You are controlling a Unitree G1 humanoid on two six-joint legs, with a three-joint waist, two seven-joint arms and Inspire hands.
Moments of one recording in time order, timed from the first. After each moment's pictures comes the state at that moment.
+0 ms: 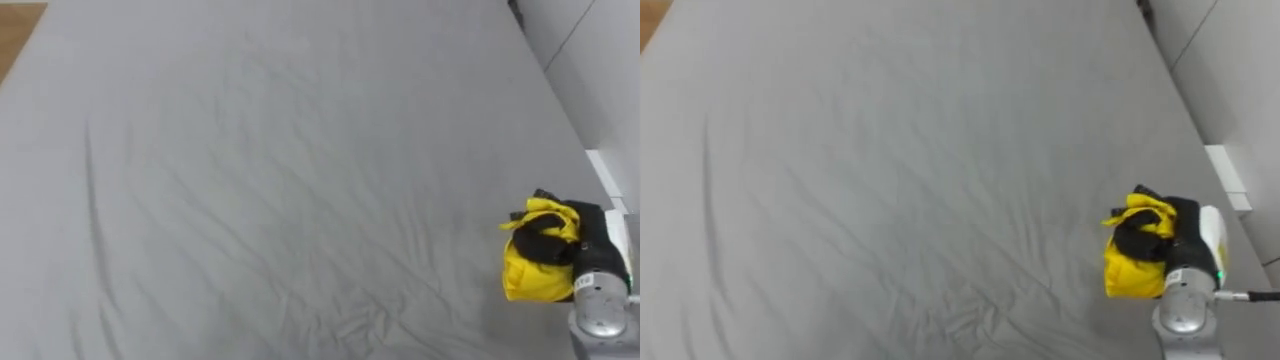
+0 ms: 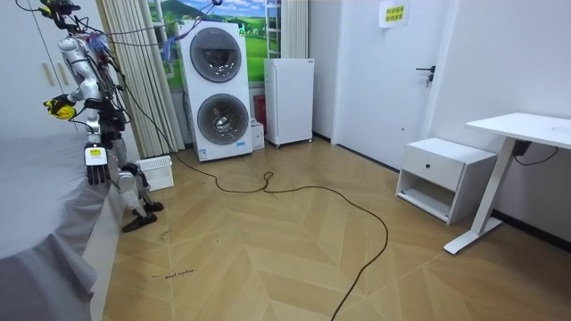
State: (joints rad) left arm 0.20 0.21 0.10 1.03 -0.15 0.13 0.16; right arm 0.02 -0.36 -0.17 0.37 -0.17 0.06 -0.26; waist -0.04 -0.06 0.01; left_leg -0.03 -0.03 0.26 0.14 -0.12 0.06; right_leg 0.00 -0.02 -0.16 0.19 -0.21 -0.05
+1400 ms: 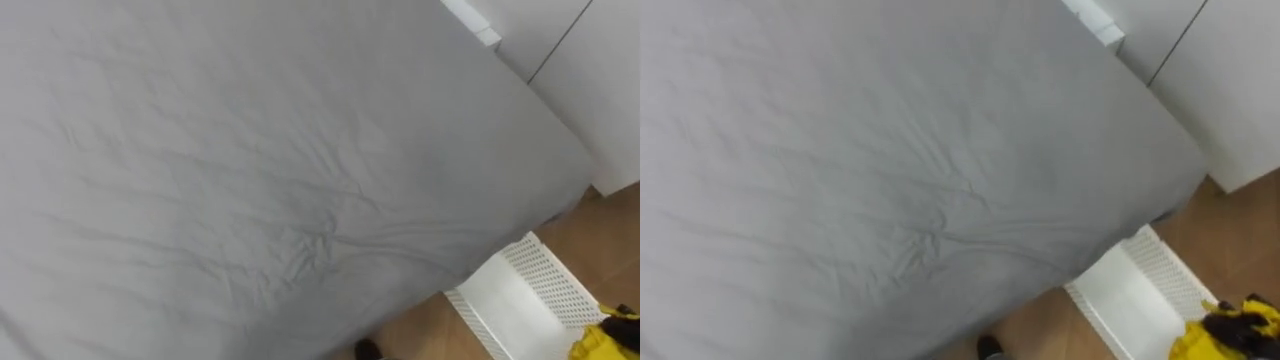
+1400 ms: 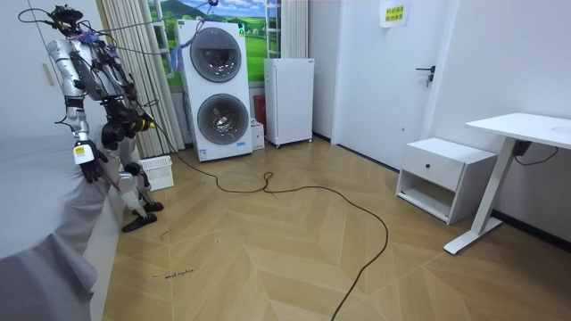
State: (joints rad) left arm 0.08 0.22 -0.01 1.17 -0.13 0.27 0.15; right arm -0.15 -0.44 -0.40 1.06 0.09 -0.01 -0.44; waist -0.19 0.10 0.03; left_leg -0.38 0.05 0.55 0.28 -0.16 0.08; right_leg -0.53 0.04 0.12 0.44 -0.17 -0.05
